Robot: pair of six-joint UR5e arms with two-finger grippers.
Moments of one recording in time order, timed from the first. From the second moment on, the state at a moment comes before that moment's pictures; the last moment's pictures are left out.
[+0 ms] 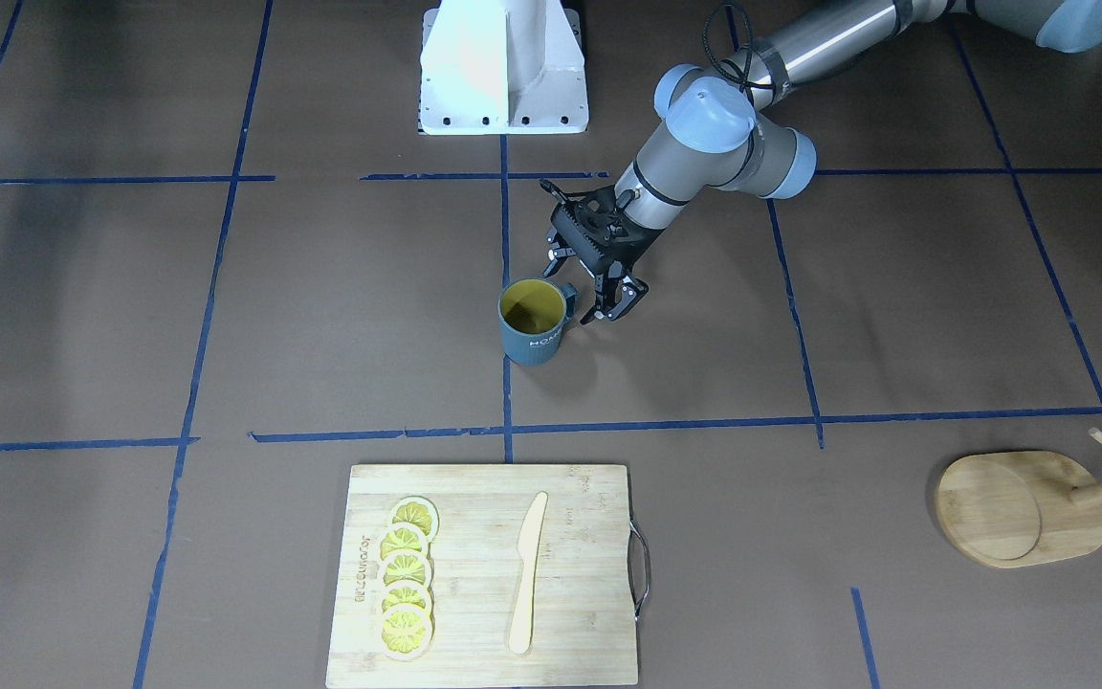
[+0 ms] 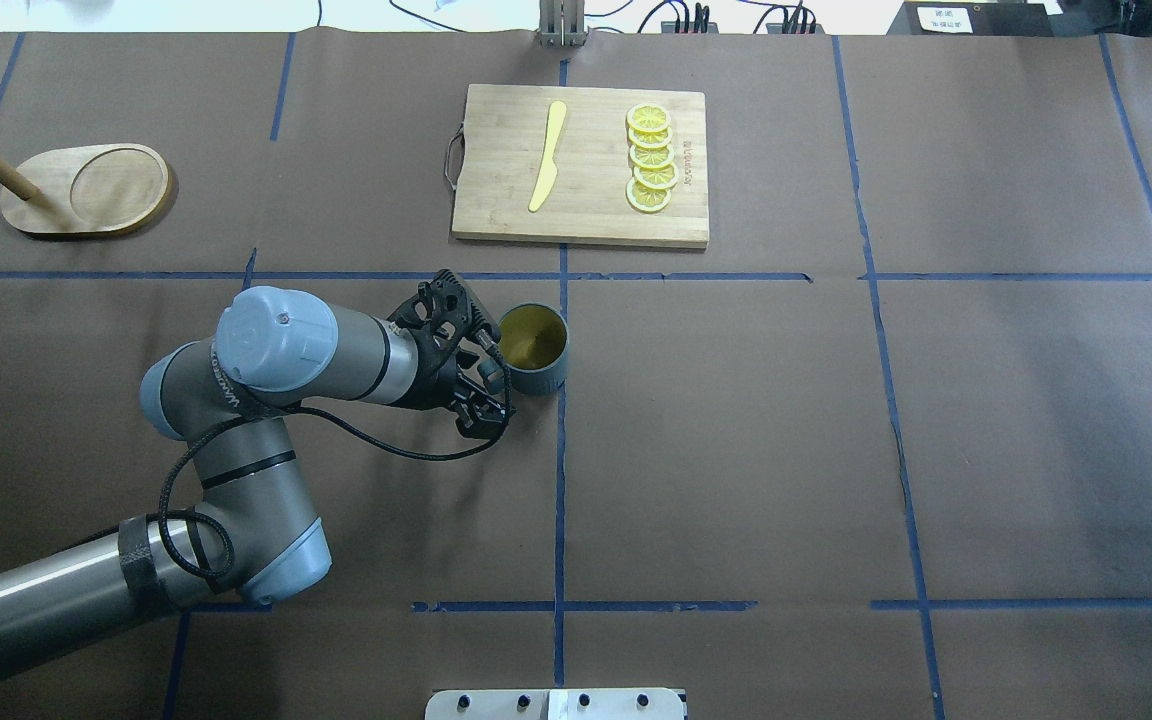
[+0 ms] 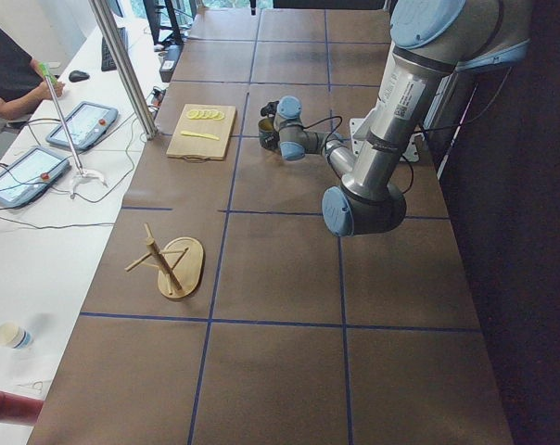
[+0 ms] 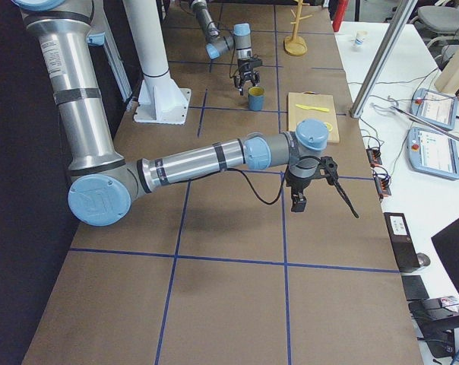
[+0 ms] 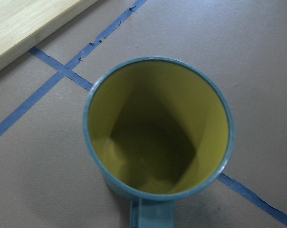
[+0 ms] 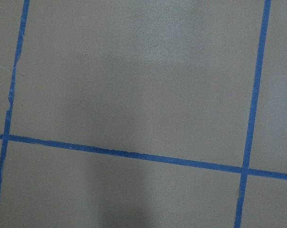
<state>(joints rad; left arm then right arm) -0.50 -2.10 -1.53 -2.33 -1.86 -0.44 1.41 -1.36 1.64 -1.64 2.35 0.13</state>
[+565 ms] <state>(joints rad) -0.51 -2.10 -1.55 -2.37 -1.86 -0.59 1.41 -1.36 1.64 -1.64 2.36 0.14</state>
